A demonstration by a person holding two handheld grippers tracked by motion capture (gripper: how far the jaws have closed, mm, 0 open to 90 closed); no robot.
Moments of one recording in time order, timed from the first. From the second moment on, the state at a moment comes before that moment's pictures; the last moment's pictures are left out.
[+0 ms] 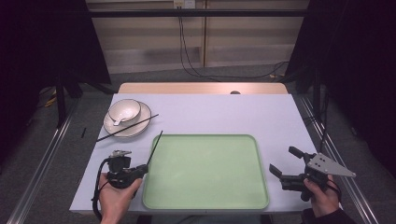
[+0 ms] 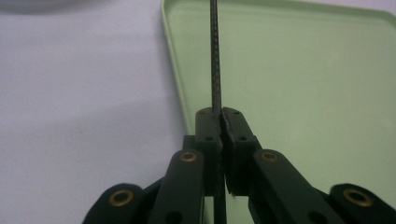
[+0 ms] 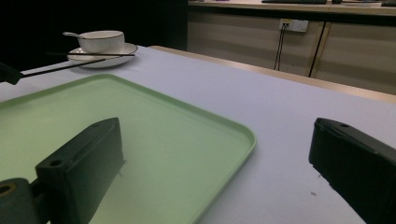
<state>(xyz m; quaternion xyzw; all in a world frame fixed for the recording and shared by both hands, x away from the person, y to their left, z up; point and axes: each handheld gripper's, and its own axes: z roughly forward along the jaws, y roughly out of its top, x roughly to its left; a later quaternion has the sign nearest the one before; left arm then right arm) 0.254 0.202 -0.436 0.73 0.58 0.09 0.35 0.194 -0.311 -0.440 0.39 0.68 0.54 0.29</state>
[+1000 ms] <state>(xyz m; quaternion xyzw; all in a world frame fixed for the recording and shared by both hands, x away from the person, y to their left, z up) 0.259 0.175 -0.462 0.74 0.58 0.09 0.32 0.194 -0.311 -0.441 0.39 0.69 0.54 0.28</state>
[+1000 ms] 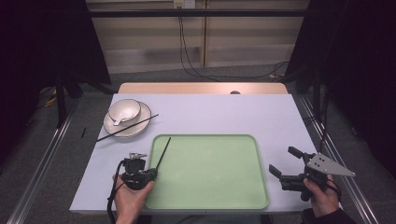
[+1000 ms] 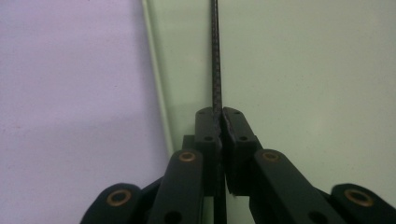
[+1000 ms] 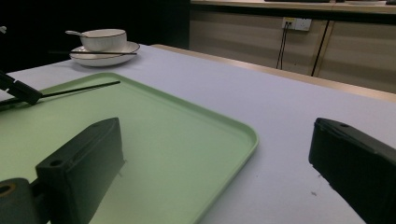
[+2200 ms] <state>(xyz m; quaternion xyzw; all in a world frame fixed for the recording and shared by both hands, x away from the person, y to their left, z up) 0.255 0.239 -0.427 0.75 0.40 0.17 0.50 0.195 -0.311 -0.440 0.39 0.69 0.54 0.29</state>
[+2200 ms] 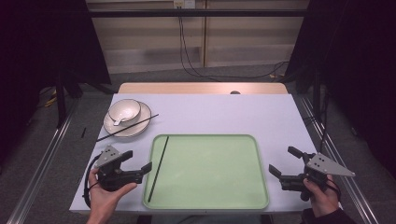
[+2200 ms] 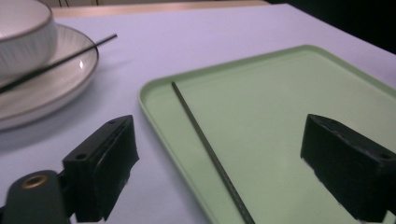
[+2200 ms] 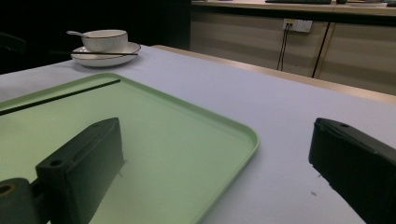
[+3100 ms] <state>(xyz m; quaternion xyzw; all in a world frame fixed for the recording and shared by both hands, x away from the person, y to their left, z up) 0.317 0.326 -0.408 0.79 0.37 0.21 0.44 0.195 -0.312 -0.441 0.39 0.69 0.54 0.29</state>
